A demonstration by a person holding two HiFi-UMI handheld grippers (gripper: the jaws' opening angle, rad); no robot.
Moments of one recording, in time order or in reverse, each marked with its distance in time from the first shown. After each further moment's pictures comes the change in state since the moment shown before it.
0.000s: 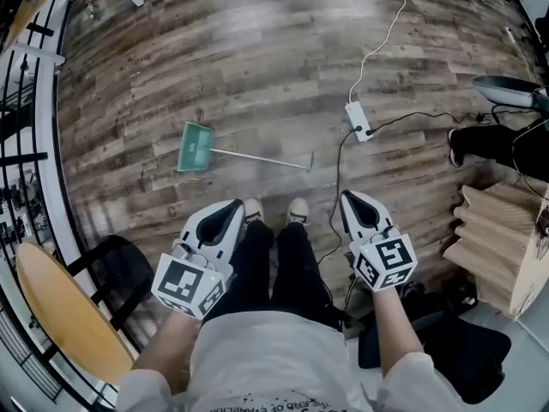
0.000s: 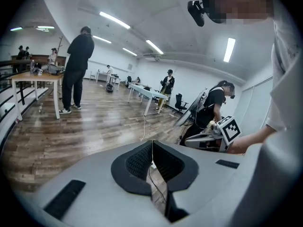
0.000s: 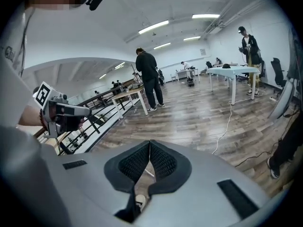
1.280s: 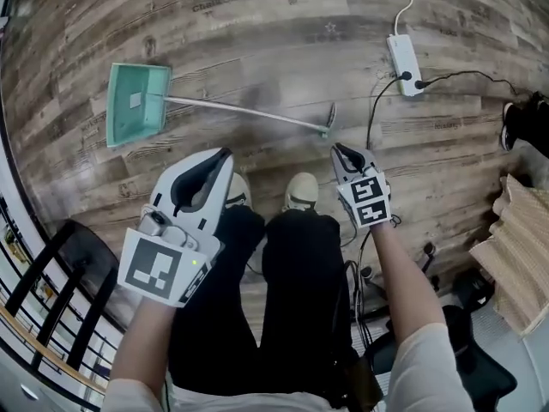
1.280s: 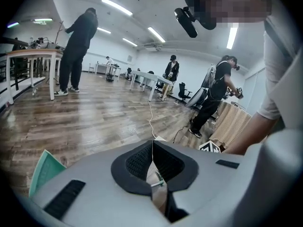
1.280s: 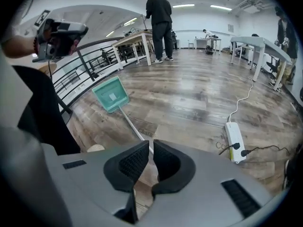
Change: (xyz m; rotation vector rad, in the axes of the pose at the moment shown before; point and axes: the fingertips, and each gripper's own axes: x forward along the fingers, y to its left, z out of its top) left arm 0.242 0.161 -0.291 0.016 0.078 0.005; right arm 0.314 -0.157 -0.450 -0.202 0.430 0.058
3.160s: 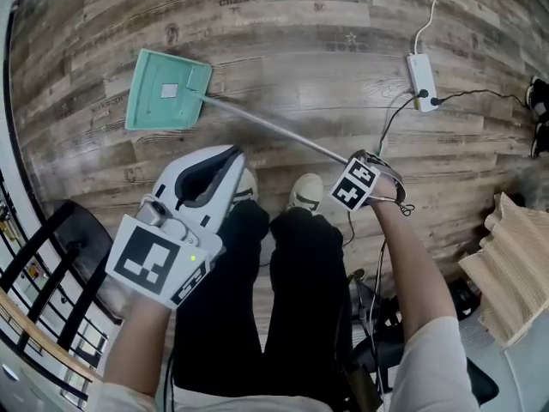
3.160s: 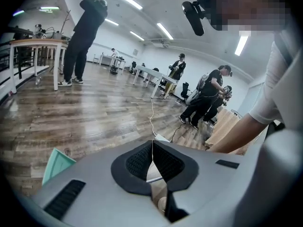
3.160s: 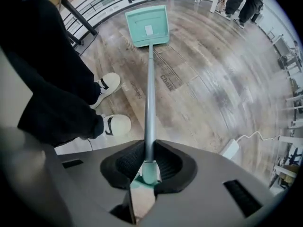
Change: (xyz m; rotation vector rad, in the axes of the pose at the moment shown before) left arm -0.030 0.027 0.027 -0.115 0.070 -0.018; right arm 0.016 0.007 -0.063 -0.597 0.768 0.145
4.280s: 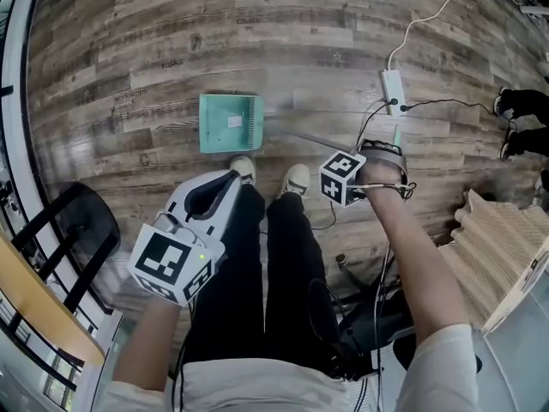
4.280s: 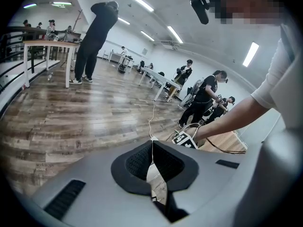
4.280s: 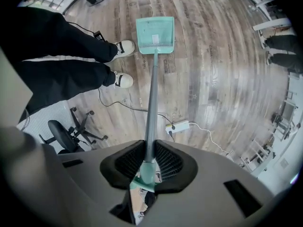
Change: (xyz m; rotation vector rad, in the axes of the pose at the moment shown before) left arm -0.158 -0.059 0.059 -0.122 0.009 0.027; right arm -0.259 -0.008 -0.021 -0.358 0.547 -0.198
